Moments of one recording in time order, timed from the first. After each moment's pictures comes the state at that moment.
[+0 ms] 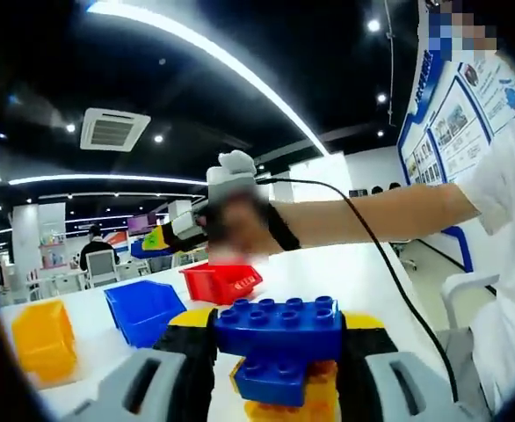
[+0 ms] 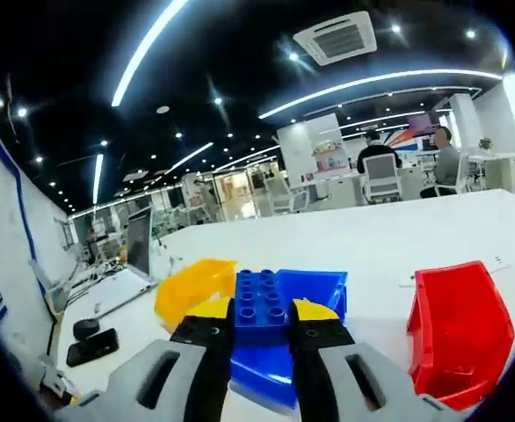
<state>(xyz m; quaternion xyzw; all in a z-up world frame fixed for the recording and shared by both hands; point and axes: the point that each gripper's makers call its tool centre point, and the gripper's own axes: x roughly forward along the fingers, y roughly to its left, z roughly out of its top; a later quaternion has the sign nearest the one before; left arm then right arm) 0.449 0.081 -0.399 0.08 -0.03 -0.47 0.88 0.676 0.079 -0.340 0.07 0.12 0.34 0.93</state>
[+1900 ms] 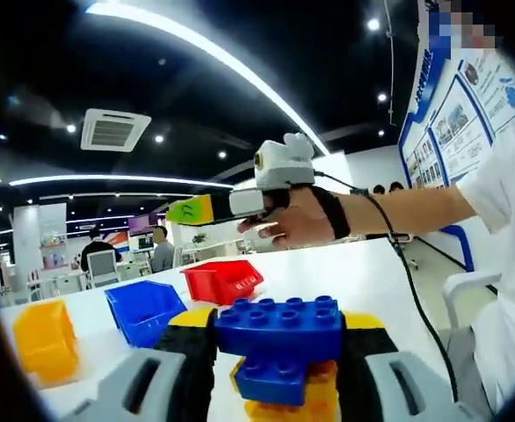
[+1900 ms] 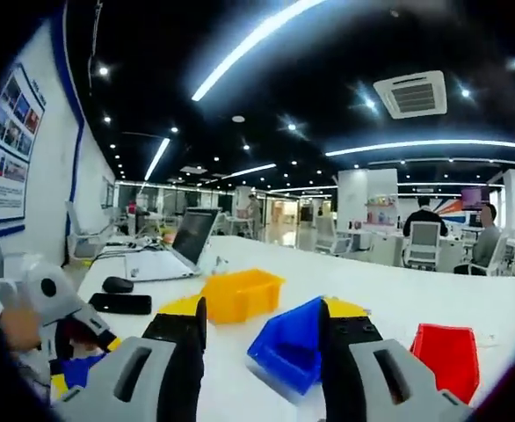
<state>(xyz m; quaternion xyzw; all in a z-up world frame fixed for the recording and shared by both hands) 0.449 0.081 -0.399 0.08 -0.03 -0.46 0.88 0.564 0.067 -0.307 -0.04 -0.01 0.47 0.88</state>
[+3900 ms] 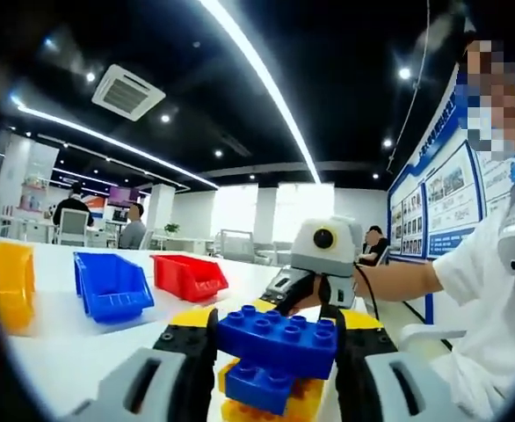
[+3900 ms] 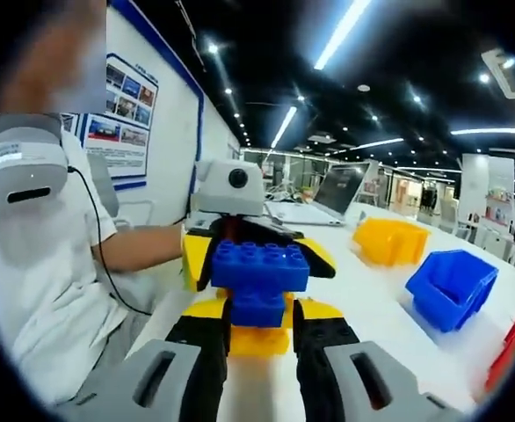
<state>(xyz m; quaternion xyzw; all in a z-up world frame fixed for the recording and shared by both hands) 0.428 0.077 -0.391 -0.06 0.00 -0.53 0.85 0.406 0.087 -0.410 -0.12 0.03 0.73 0.68</state>
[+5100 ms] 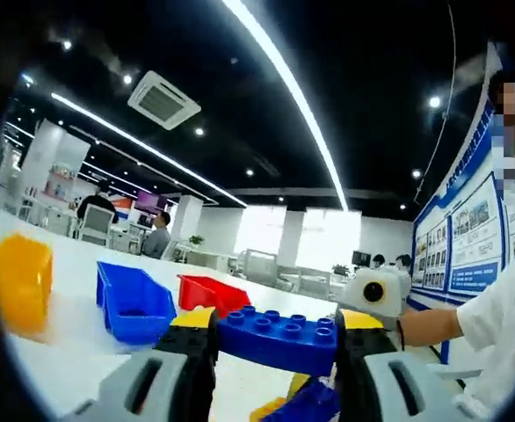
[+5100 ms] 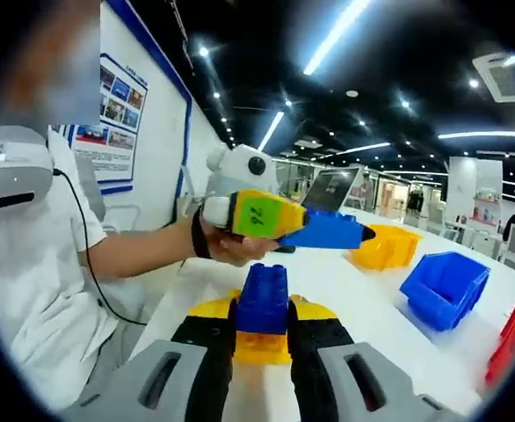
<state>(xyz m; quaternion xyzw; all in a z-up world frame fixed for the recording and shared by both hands) 0.480 0.093 -0.349 -0.11 -0.02 -0.45 0.88 0.410 0.096 -0.409 -0.11 0.02 0.69 0.72</state>
